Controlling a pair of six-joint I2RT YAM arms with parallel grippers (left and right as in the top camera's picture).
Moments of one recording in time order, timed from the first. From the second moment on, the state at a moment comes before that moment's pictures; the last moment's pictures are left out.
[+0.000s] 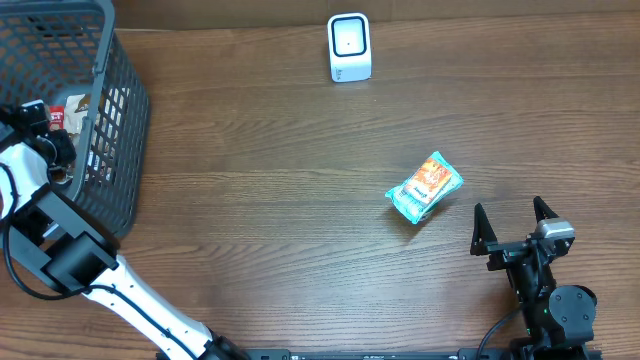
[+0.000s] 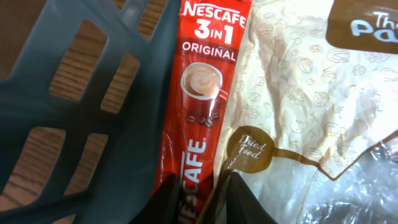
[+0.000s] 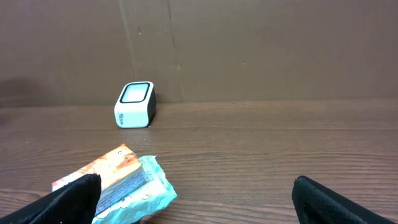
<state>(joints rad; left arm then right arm) 0.77 2.41 1.97 -0.54 0.14 0.37 0.11 0.01 0.02 -0.03 -0.04 0.10</state>
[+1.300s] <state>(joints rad) 0.78 2.41 2.10 -0.65 0.18 0.29 0.11 0.01 0.02 -0.03 -0.04 0.10</state>
